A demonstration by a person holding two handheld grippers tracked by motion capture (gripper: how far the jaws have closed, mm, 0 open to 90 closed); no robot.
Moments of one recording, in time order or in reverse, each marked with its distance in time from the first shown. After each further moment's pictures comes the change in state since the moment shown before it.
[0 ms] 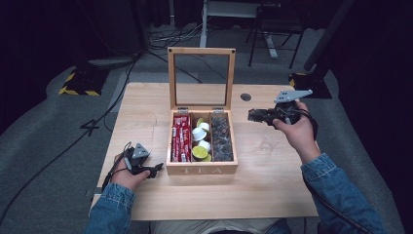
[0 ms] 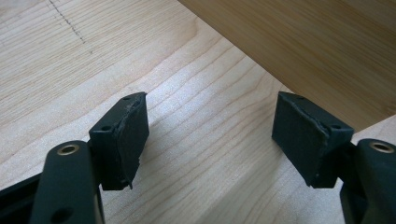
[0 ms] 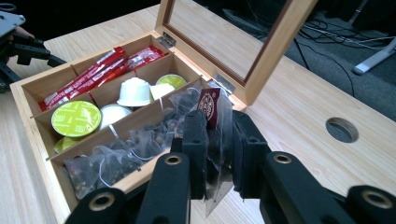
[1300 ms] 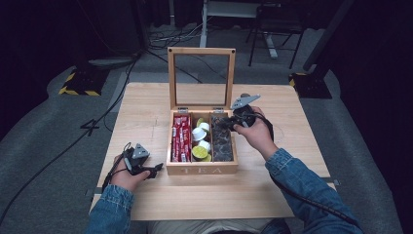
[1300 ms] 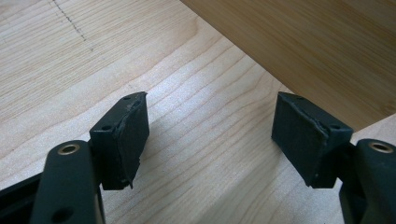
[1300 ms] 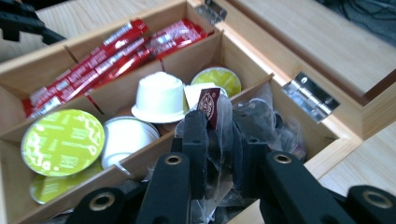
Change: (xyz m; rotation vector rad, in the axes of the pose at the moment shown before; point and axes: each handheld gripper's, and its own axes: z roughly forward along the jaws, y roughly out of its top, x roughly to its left) left arm -0.001 -0.001 -0.001 0.001 0.003 -0.009; right arm 0.034 0.009 0.116 0.100 0.117 -0.031
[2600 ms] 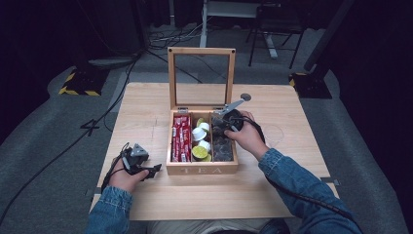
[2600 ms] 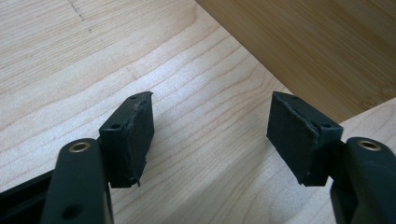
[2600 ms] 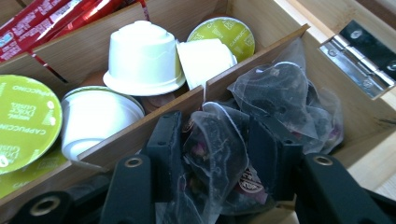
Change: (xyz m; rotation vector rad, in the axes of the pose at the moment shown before) left arm -0.001 0.002 -0.007 0.046 -0.025 -0.066; right arm 0.001 -0.008 0.045 0.176 -0.017 -0.019
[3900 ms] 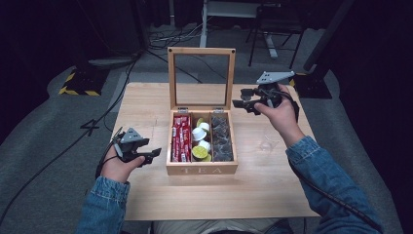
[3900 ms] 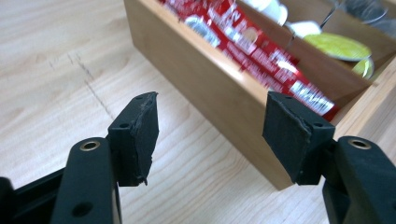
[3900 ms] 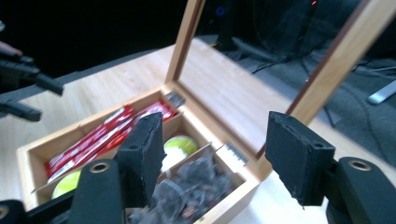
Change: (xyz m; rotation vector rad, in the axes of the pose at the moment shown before) left arm 0.001 0.044 -0.043 -0.137 -0.030 0.014; right arm -0.026 0.022 -0.134 -0.354 -0.044 0.050
